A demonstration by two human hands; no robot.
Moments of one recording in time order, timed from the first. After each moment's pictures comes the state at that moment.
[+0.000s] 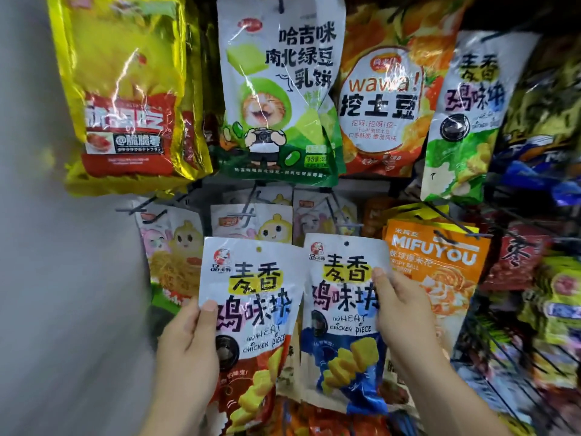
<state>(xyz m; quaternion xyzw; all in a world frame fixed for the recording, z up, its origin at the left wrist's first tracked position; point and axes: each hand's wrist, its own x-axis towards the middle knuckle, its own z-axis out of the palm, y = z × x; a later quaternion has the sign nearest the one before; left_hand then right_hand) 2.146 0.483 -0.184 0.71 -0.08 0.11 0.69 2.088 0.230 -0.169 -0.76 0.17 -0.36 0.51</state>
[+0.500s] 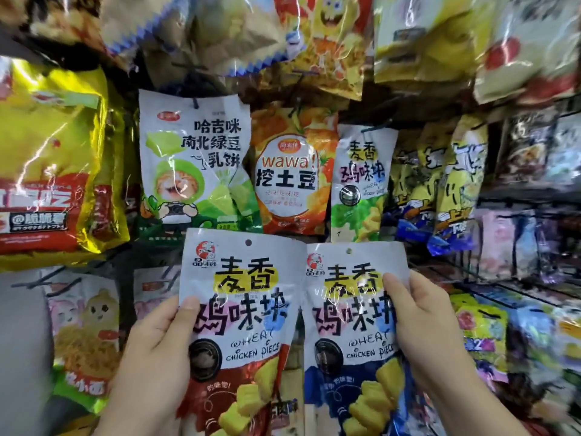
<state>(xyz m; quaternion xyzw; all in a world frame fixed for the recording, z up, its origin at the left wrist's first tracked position) 2.120 0.413 -0.088 0.65 -0.18 0.08 0.73 2.008 0.149 -0.080 -0.74 0.14 -0.46 0.48</state>
